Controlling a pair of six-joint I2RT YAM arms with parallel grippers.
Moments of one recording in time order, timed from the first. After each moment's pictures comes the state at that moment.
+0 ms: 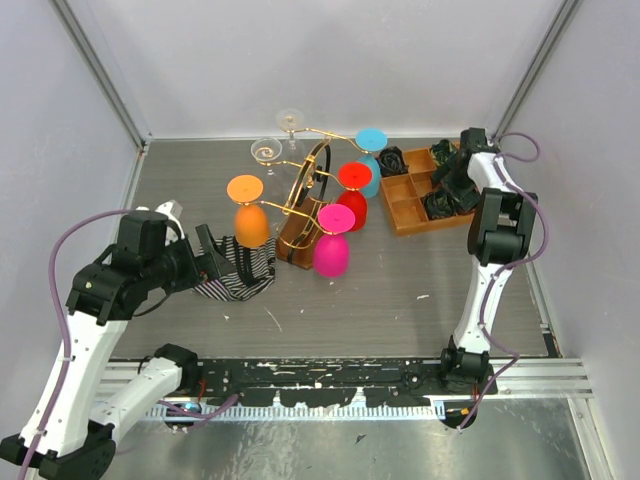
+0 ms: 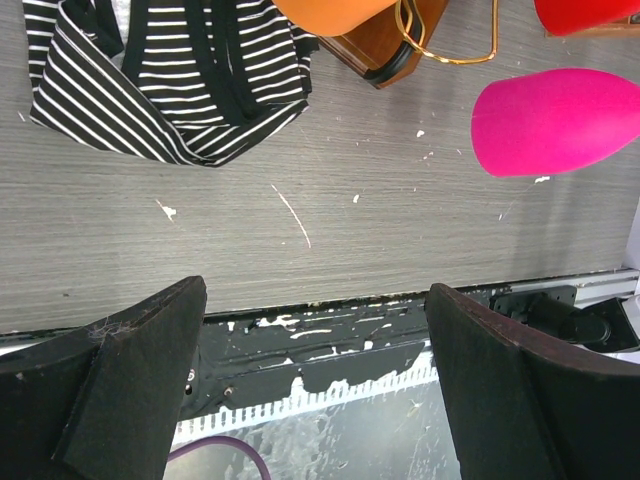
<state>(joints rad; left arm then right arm) -0.35 0.81 1.17 -1.17 0.09 -0.60 -0.16 2.25 1.84 -0.73 0.10 0.73</state>
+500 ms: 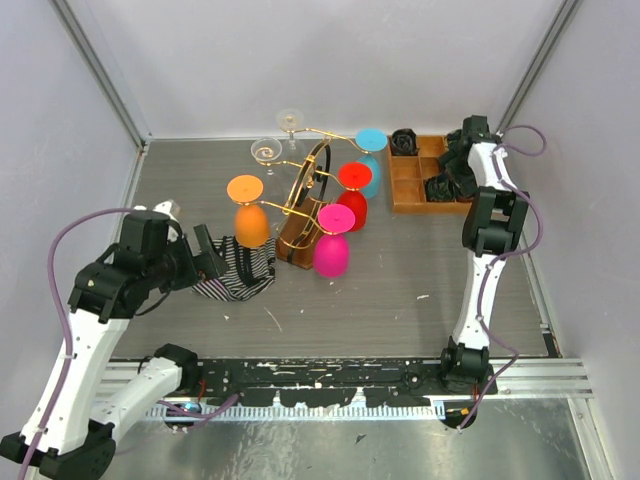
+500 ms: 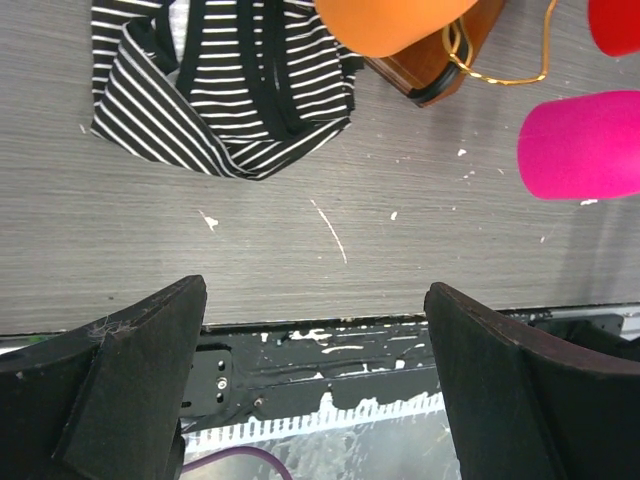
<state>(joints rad) -0.35 0.82 1.17 -1.18 0.01 -0.57 -0.17 2.45 2.18 -0.86 0.17 0.90</state>
